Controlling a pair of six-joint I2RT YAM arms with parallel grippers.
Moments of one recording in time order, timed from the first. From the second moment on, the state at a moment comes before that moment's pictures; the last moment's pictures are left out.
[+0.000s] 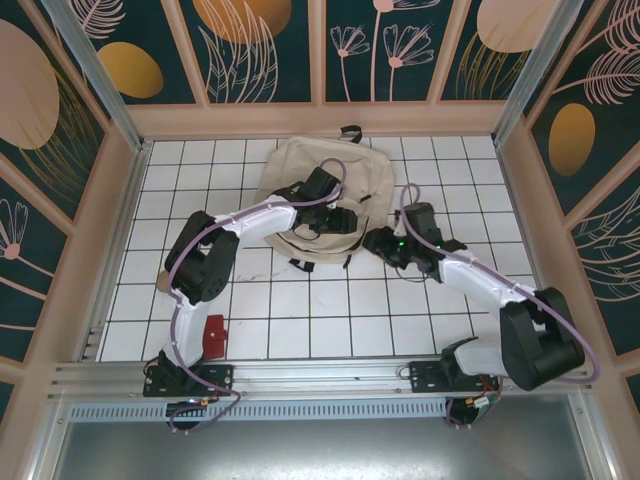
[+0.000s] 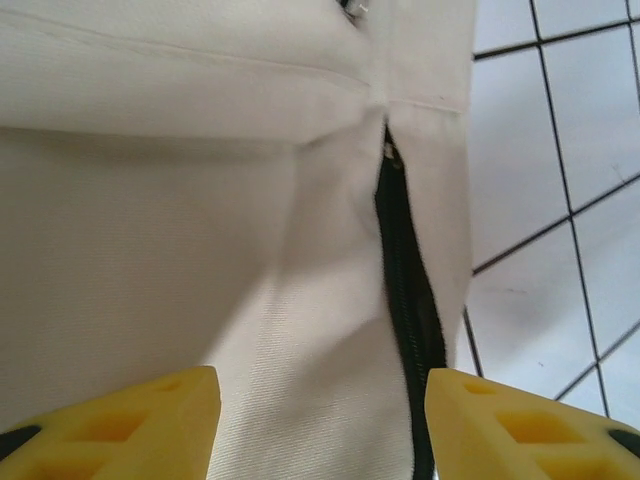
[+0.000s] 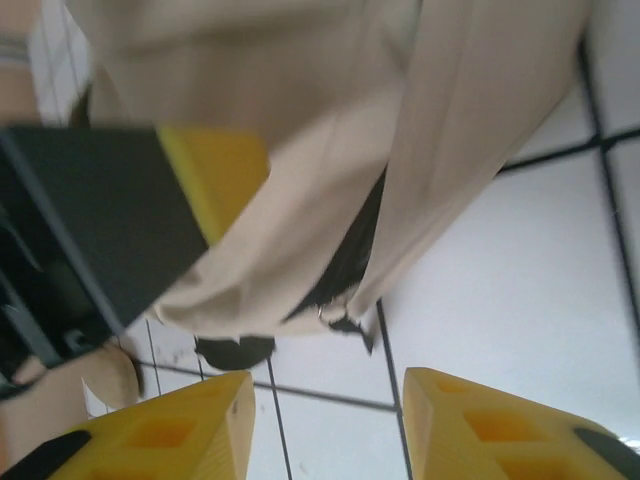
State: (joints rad) left arm -0.69 2.07 1.54 -0.42 0.26 -0.57; right arm 0.37 1.28 0.67 -0.17 -0.39 0.86
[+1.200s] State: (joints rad) left arm -0.87 1.92 1.12 -0.06 0.12 -0.73; right arm 0.28 1.72 0.87 -0.13 -0.57 0.86
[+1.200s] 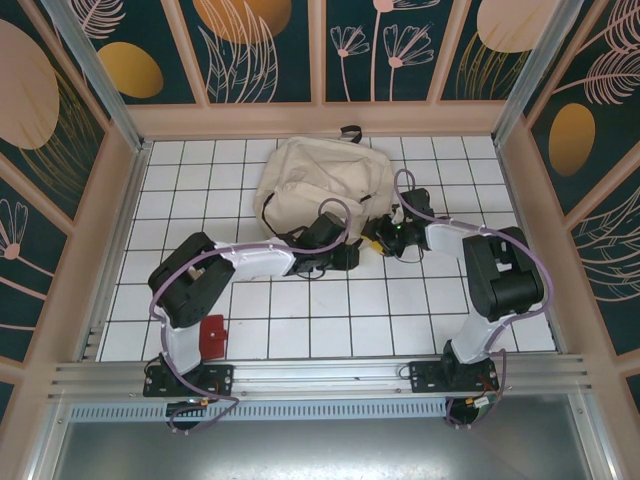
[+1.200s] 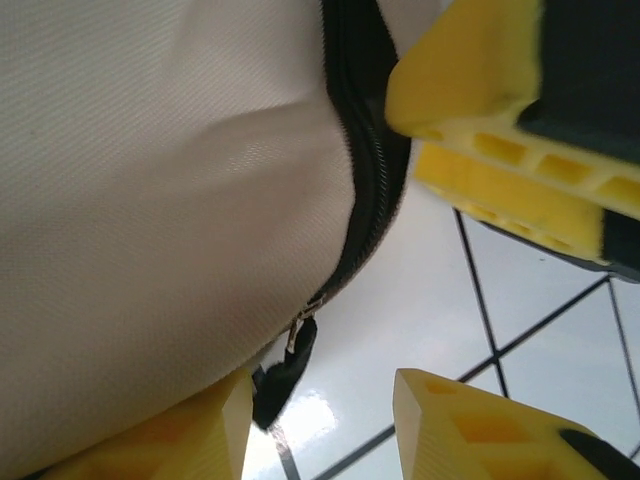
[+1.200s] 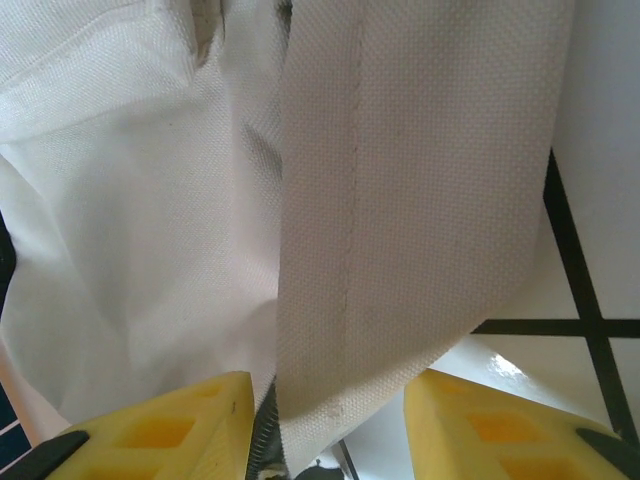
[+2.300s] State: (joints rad) left arm -0.87 1.90 1.06 0.02 0.00 -0.72; right arm 0.31 1.77 0.90 -0.16 -0.48 0.88
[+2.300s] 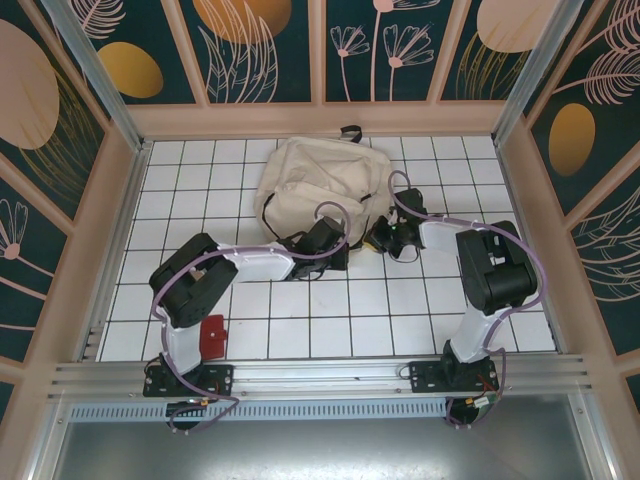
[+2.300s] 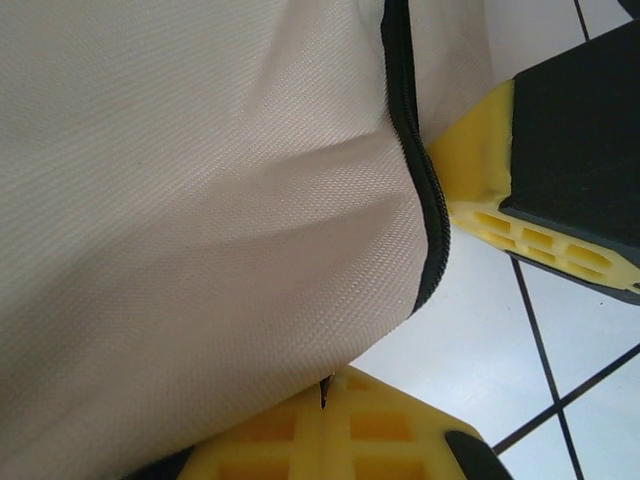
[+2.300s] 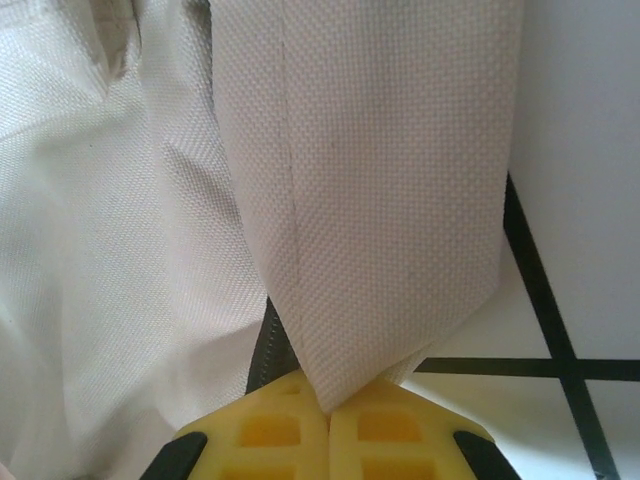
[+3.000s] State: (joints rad) left arm -0.84 1.81 0.93 -0.05 -0.02 -0.75; right arm 0.28 1.77 0.93 -0.19 -0.29 0.88
